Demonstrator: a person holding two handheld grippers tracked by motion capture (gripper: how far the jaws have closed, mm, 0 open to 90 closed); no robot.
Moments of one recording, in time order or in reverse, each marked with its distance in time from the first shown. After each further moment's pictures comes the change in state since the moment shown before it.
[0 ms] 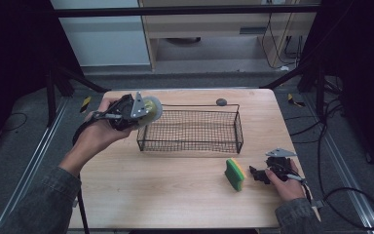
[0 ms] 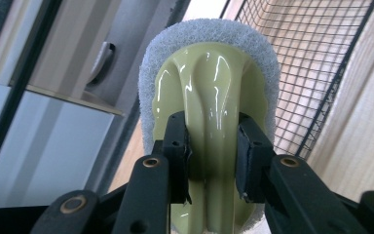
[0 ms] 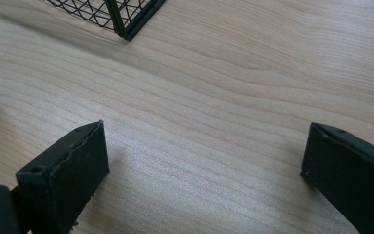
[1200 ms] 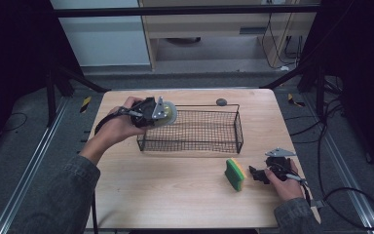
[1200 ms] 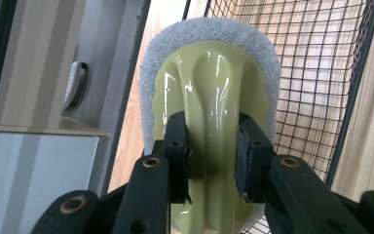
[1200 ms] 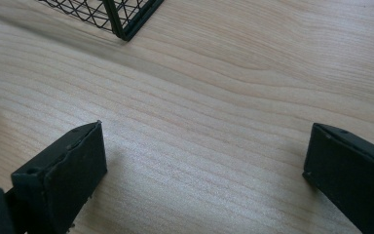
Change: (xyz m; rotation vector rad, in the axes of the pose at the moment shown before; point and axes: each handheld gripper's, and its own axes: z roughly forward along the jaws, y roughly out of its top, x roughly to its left) left arm -0.006 0.015 0.071 0.002 -0.110 0.166; right arm 0.001 0.001 0.001 0.004 -0.011 0.003
